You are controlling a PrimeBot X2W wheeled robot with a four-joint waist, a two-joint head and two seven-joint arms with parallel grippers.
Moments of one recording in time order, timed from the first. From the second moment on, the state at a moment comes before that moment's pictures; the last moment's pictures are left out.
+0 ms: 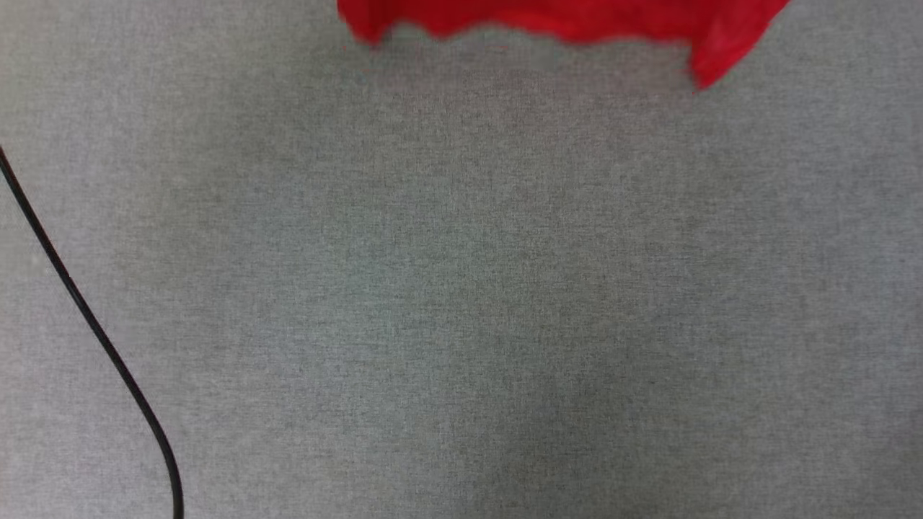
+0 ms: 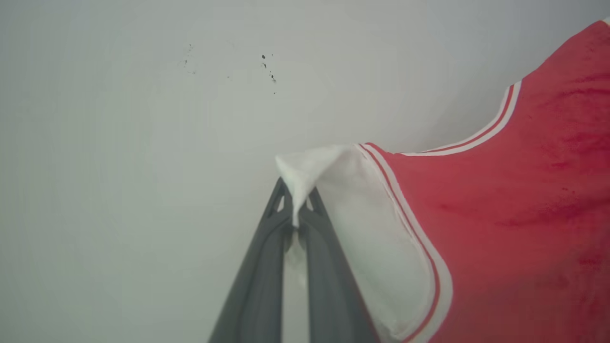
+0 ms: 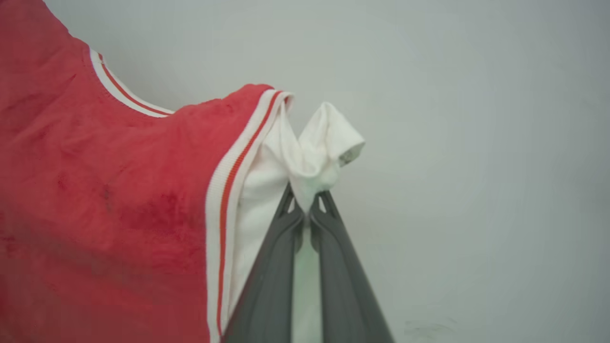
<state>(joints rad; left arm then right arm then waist) -1.83 0.50 -0.66 0.56 -0.60 -0.12 0.28 -1.68 -0.70 0.59 0.50 0.57 0.13 0.30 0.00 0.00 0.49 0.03</state>
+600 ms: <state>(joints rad) -1.74 0.47 -0.73 0.73 -0.68 -0.13 0.09 -1.63 -0.58 0.72 0.72 0.60 0.13 0.12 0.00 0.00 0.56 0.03</state>
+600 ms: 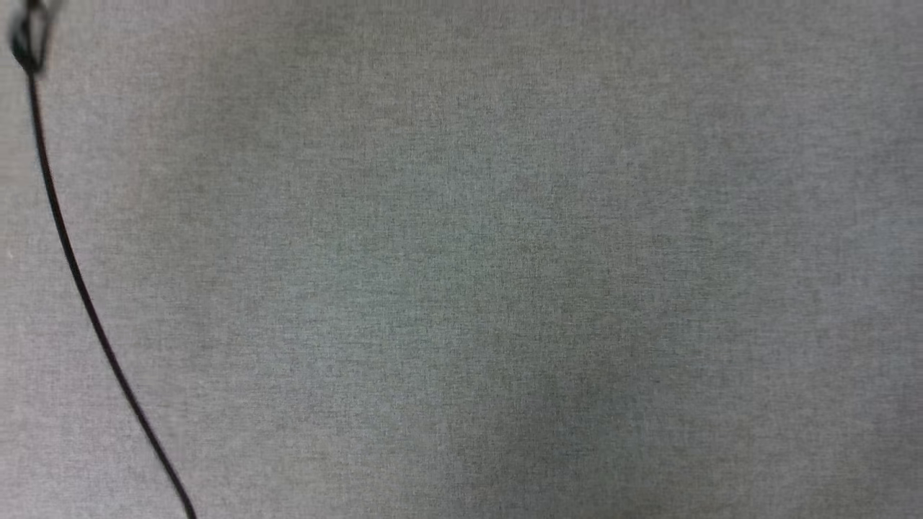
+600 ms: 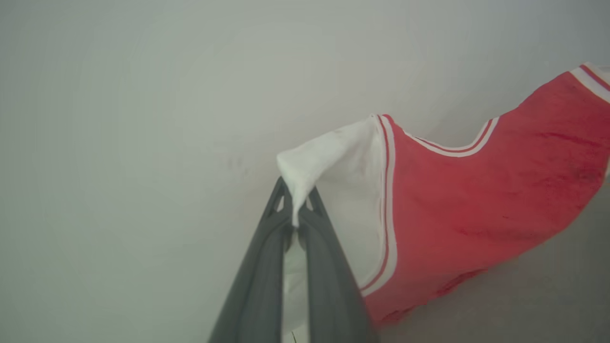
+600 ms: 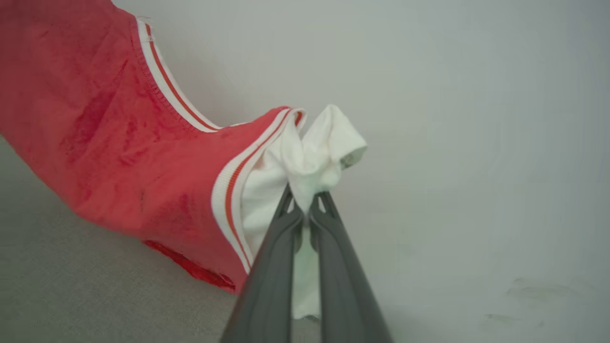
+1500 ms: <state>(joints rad) -0.60 0.60 -0.86 0.49 -0.93 -0.02 -0.11 -0.78 -0.67 1.02 0.59 0.86 0.13 -0.09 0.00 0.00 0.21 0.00</state>
